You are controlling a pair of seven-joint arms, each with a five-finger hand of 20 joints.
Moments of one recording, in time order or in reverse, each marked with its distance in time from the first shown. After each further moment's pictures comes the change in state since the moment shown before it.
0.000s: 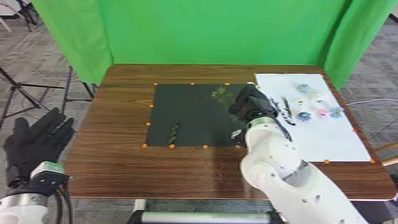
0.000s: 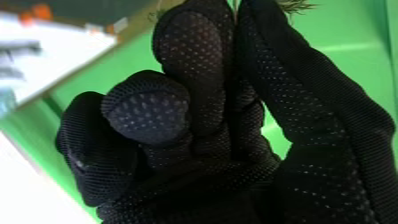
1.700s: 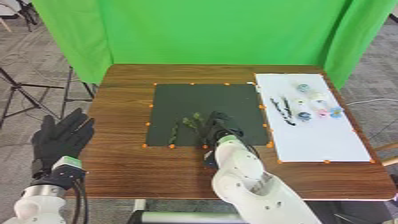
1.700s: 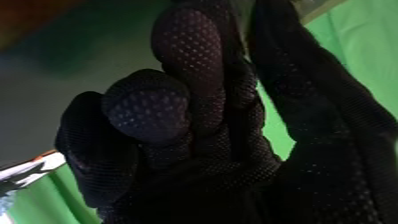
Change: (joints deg) left arm -6.8 0.2 5.5 3.3 -0.3 -1.1 -4.8; right arm -2.0 -9.4 -4.9 7.4 -0.5 -3.3 -2.1
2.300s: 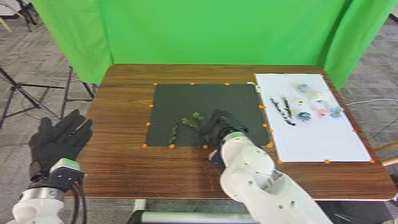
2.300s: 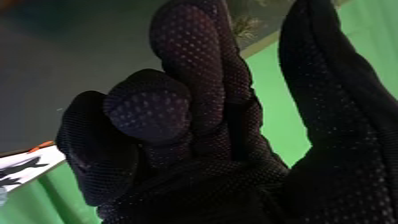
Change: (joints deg) left arm 1.0 -0.2 -0.3 0.0 -0.3 -0.3 1.1; right arm -0.6 2.3 2.2 -4.7 3.7 -5.1 0.2
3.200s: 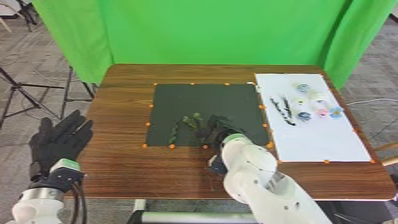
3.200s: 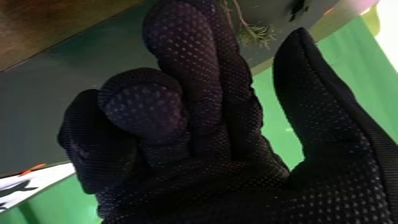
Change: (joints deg) left arm 0.2 -0.2 -0.4 0.0 0.0 -0.4 -0.8; right arm -1.6 -0.6 2.0 -1.6 2.2 -7.8 -1.6
